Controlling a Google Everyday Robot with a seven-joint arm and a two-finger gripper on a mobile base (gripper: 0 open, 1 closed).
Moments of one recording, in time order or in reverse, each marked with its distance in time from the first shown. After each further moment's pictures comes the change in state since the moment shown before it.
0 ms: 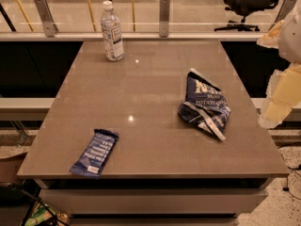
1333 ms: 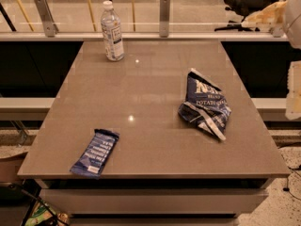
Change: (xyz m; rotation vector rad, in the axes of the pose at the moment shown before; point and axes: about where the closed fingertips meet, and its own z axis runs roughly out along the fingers) arm -0.012 -0.006 -0.028 0.064 0.008 -0.463
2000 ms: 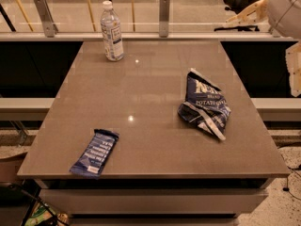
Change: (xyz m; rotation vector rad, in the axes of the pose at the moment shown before) arm 0.012 -0.032 0.020 -0.071 0.002 -0.355
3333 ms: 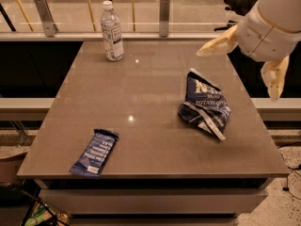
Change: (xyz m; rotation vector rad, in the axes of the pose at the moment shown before) arm -0.016 -0.007 0.058 -0.026 -0.044 -0.337
